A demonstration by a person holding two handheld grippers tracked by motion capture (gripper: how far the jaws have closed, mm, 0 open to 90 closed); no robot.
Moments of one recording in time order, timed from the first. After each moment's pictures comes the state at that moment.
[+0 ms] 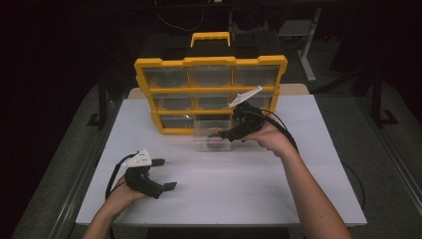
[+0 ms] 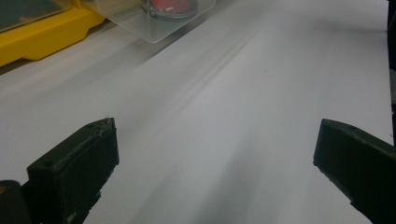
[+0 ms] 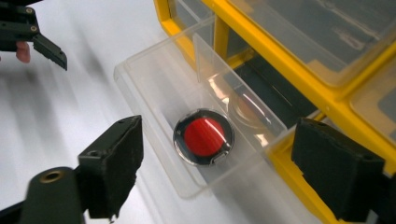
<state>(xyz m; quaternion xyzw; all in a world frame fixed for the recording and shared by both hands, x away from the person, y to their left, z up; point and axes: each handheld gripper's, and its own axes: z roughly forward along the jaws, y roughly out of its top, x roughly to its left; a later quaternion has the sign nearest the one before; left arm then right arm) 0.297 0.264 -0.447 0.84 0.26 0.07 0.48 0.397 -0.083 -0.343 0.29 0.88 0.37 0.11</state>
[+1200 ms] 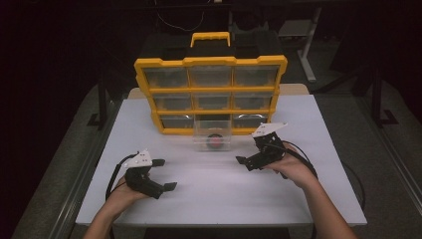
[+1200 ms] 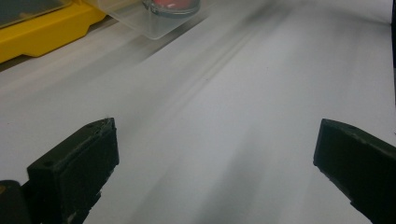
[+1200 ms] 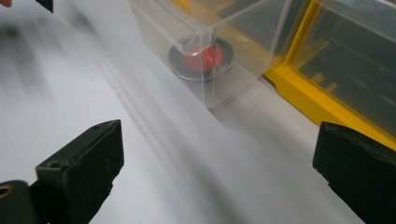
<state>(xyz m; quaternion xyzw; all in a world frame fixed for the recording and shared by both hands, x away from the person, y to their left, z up) 0.297 0.264 -0.448 0.84 0.26 0.07 0.47 0.341 -0.135 -0.405 0.32 0.85 0.40 0.13</state>
